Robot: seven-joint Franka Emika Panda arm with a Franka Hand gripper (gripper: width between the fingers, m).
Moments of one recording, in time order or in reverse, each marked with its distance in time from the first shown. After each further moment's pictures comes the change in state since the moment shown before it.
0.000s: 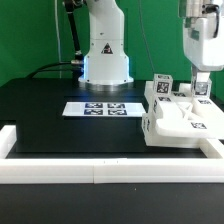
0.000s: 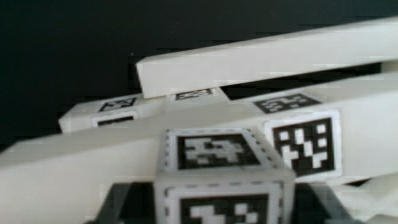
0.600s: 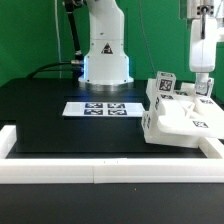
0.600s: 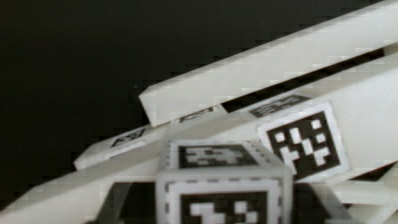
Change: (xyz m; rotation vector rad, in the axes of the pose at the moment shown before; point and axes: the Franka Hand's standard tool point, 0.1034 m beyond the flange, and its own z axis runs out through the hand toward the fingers) arm -0.008 0.002 0.001 -0.011 -0.057 0.136
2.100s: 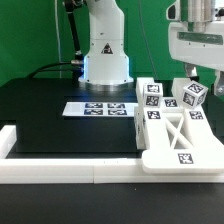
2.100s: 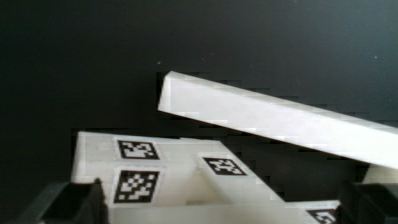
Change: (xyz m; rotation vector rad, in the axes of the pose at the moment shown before) arm -0.001 0.004 0.003 -0.029 -0.012 -0.653
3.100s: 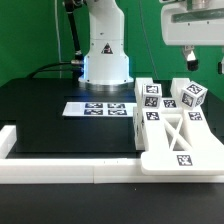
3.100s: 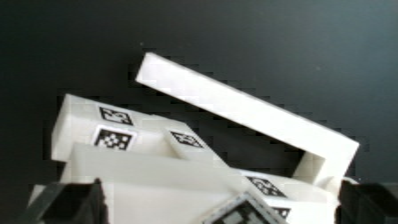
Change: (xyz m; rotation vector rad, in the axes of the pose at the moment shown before) arm 0.008 -0.017 -0.037 0.059 -0.020 -0.145
